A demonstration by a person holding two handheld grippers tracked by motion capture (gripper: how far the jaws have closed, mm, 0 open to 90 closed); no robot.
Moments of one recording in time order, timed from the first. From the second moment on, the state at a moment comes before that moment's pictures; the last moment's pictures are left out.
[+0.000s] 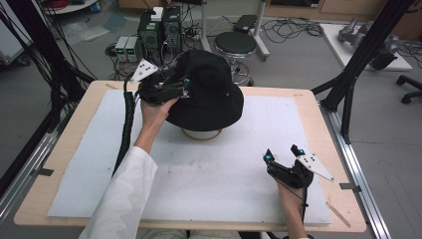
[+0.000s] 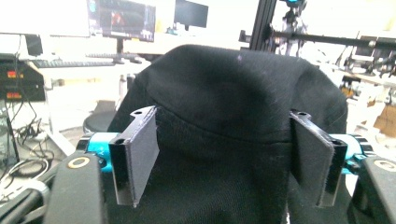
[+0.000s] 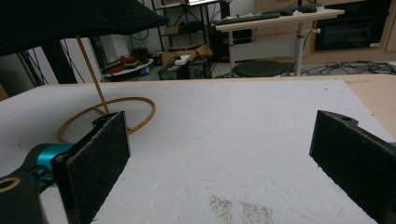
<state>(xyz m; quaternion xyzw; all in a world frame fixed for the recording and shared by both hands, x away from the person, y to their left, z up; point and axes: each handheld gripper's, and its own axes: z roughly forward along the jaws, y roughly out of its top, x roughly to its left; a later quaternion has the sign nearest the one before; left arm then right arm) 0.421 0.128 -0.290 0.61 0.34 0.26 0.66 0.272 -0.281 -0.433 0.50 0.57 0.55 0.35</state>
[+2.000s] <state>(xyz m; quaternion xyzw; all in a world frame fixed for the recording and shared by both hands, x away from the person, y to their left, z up) 0.311 0.244 -0.348 0.50 0.43 0.43 0.62 0.267 -0.278 -0.432 0.50 0.57 0.55 0.35</state>
